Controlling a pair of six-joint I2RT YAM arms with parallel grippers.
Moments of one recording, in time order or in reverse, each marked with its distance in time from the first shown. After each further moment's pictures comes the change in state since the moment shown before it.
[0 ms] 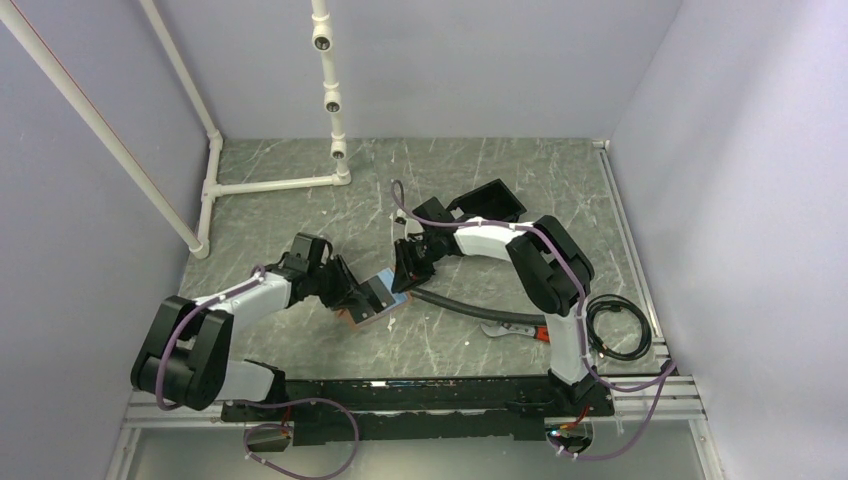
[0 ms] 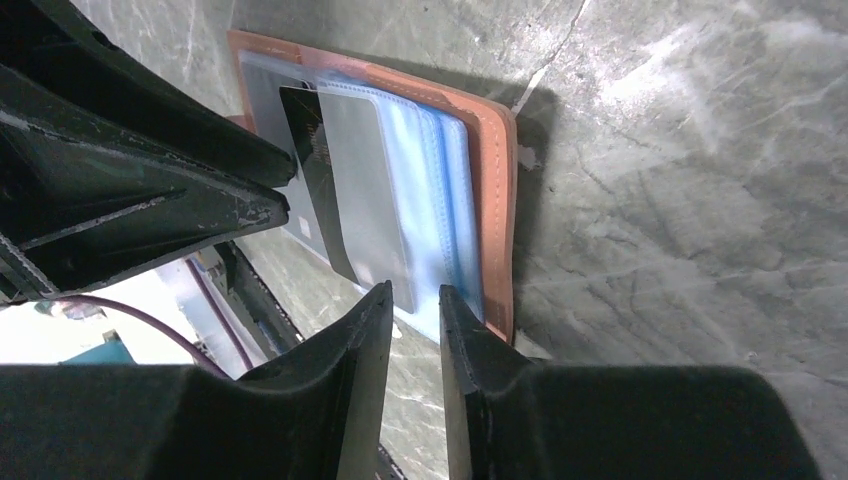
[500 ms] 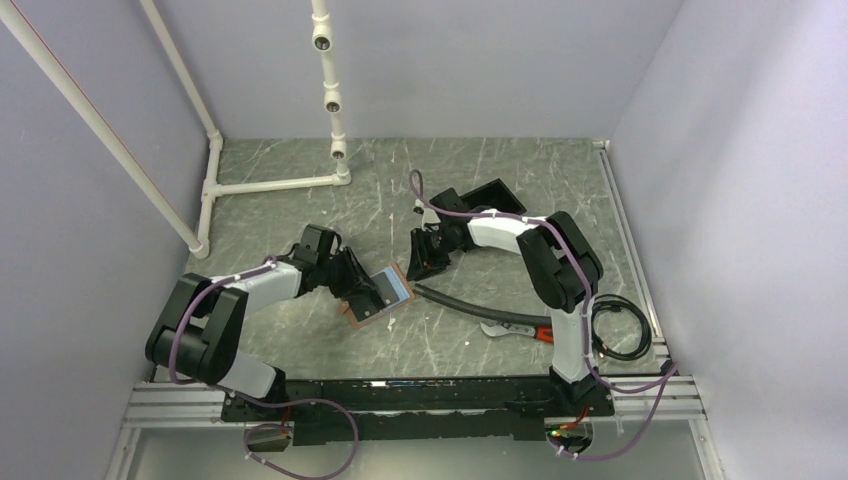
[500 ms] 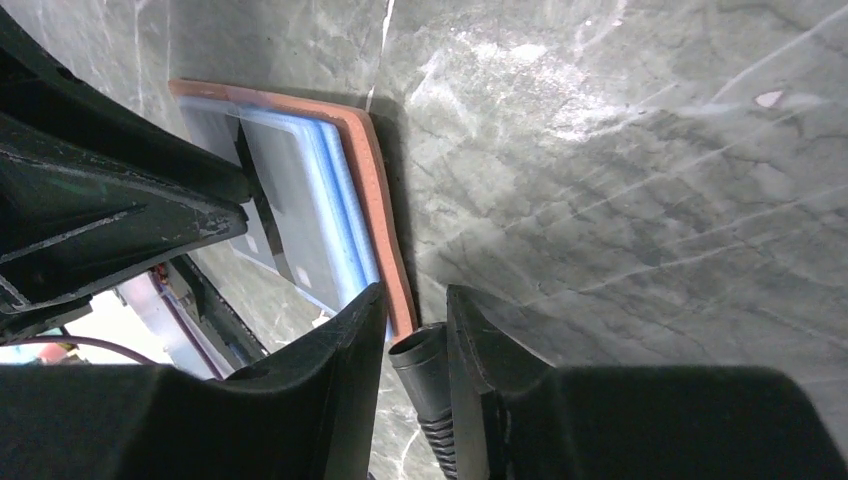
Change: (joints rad) left arm -0.023 0.119 0.062 0.093 0.030 -0.011; right arm -0.091 -0.016 -0.002 -0.048 0.050 -0.045
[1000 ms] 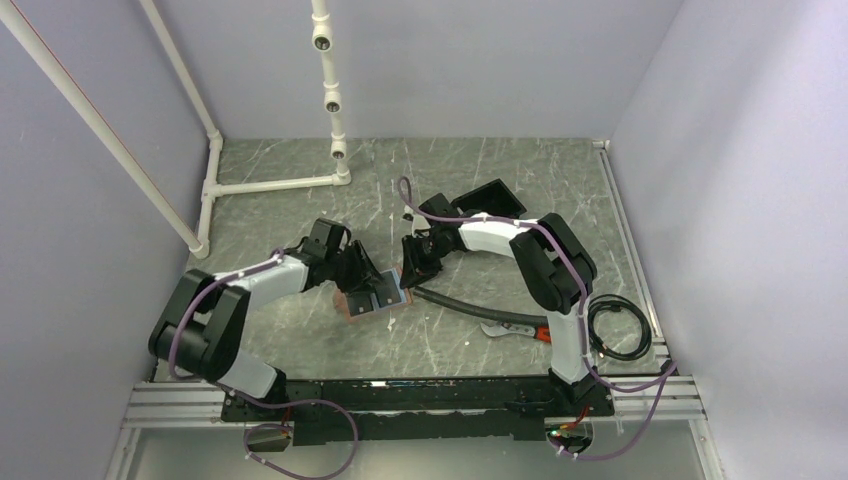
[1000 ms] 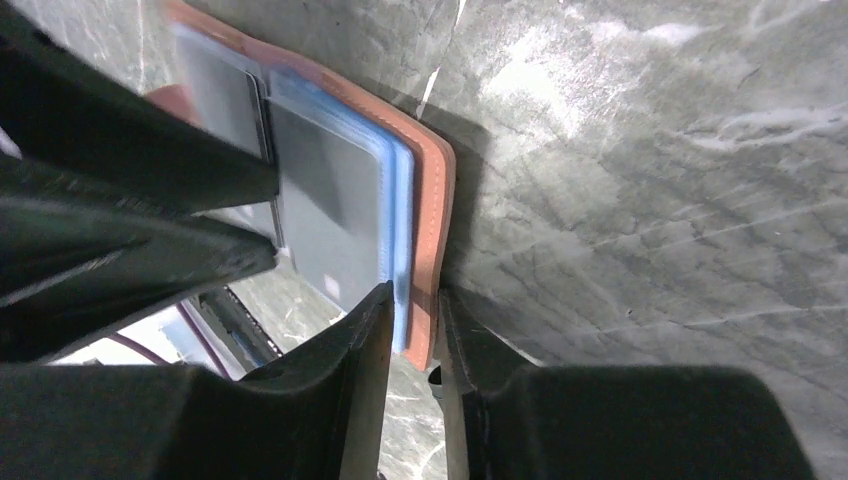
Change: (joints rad) left arm -0.058 0.070 0.096 -0.015 -0.040 -0.010; right arm 0.053 0.017 0.011 -0.001 -0.005 0.006
